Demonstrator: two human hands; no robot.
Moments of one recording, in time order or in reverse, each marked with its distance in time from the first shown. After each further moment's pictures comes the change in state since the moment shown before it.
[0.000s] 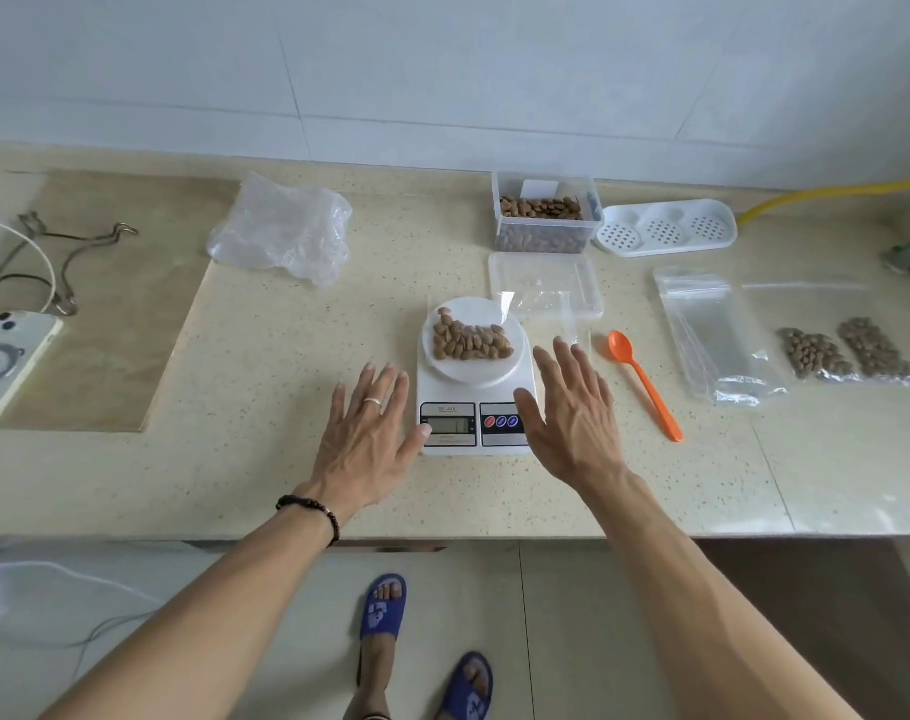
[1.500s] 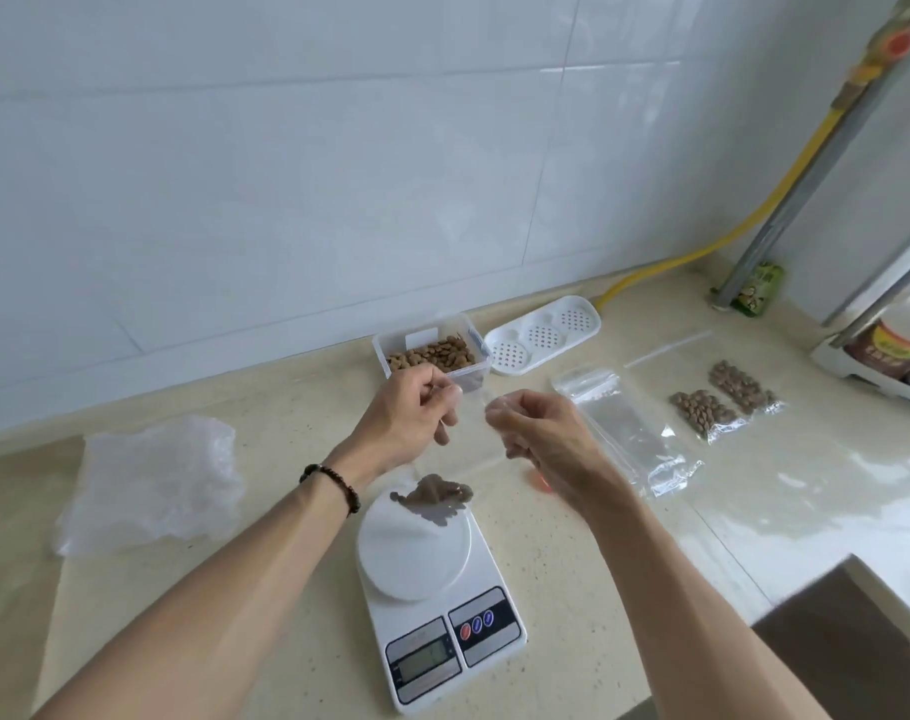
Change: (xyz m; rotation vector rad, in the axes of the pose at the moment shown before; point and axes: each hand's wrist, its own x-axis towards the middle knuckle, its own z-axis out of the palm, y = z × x) left_hand 0.214 0.093 -0.167 -0.904 -0.110 0.329; right_hand 0.120 0.005 -0.112 1.238 0.116 0.323
